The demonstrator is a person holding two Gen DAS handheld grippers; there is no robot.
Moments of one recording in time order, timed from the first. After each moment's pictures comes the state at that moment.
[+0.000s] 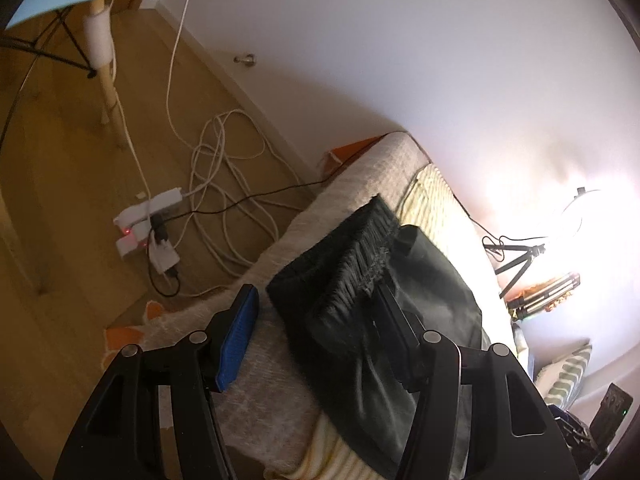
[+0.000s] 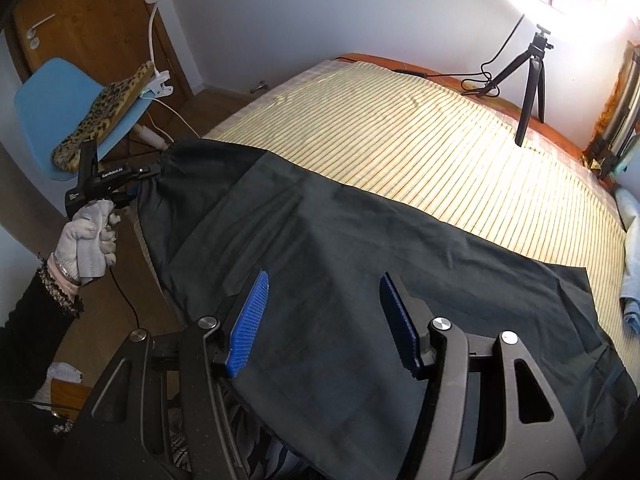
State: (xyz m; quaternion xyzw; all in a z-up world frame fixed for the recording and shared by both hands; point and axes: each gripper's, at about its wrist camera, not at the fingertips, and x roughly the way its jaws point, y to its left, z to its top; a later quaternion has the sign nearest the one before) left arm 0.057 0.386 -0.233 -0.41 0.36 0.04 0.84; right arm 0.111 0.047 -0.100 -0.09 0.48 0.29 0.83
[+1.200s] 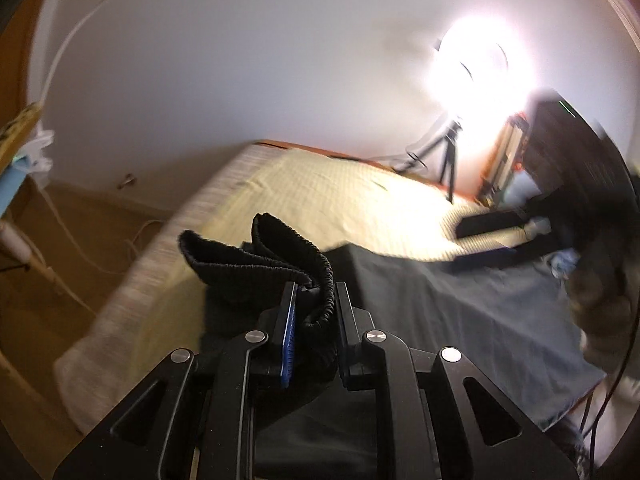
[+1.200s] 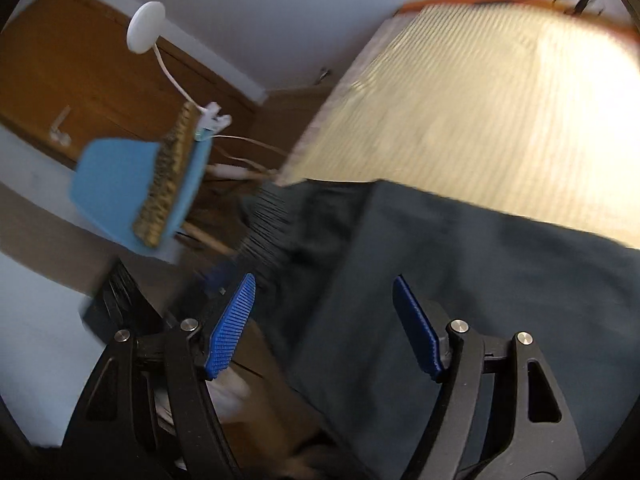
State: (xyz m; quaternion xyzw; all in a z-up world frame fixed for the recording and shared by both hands) left arm 0.054 0.213 -0.155 -0.10 0.29 -0.07 0.95; right arm 0.205 0.142 -0.149 0.13 0.57 0.40 0.71
